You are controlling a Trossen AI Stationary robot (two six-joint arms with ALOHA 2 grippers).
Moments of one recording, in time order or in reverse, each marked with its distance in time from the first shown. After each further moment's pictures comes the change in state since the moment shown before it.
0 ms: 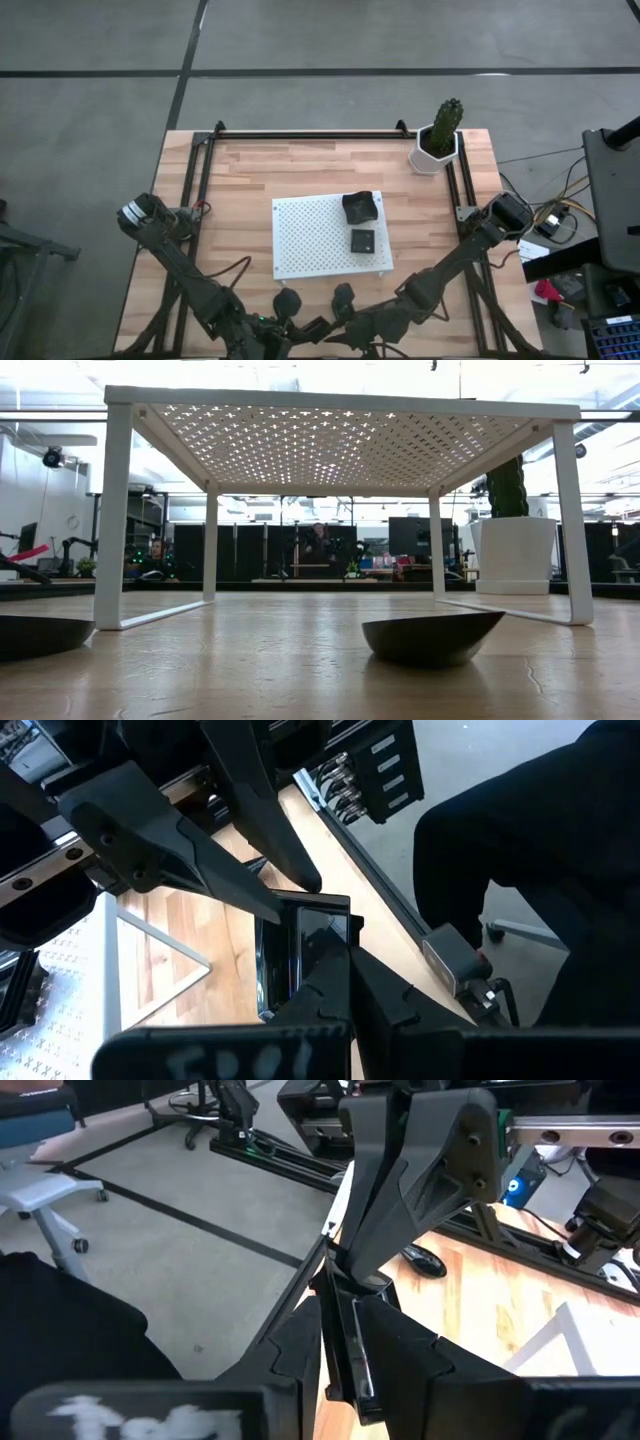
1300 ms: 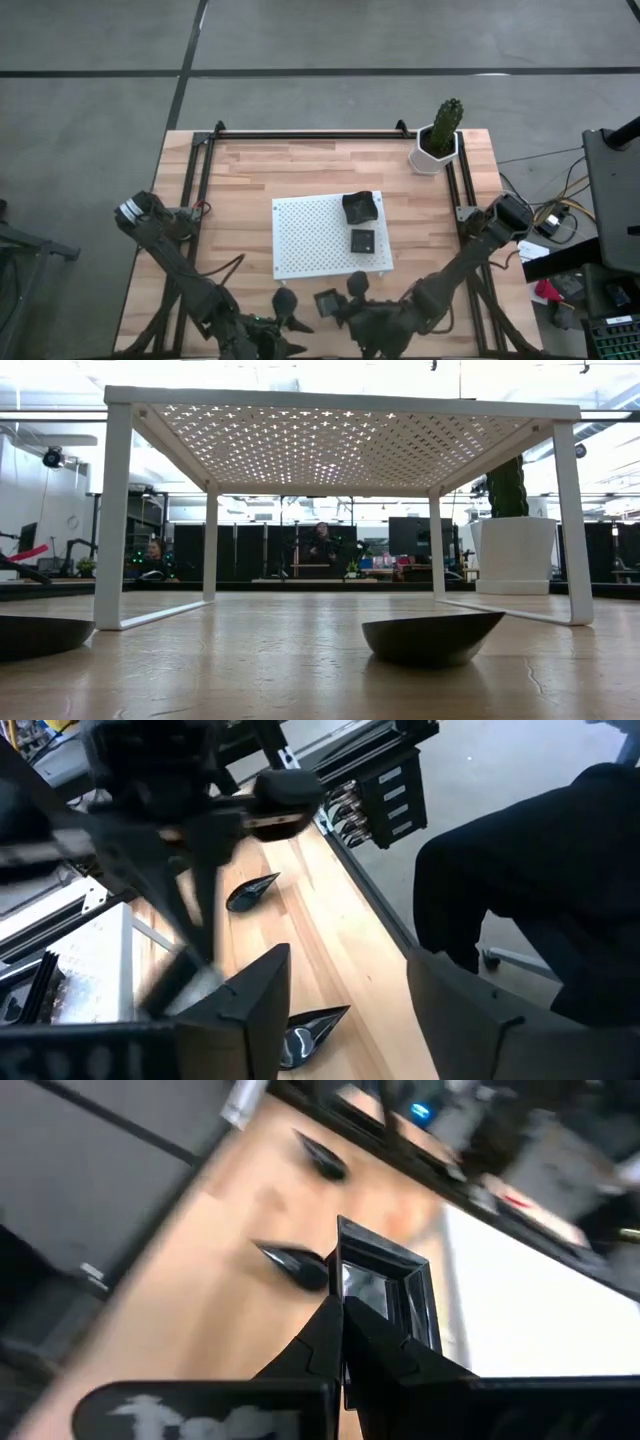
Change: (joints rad) left arm -0.015 -0.027 0.004 0.021 -0.027 -0.037; right arm 0.052 -0.005 0.116 -0.454 0.330 -0.011
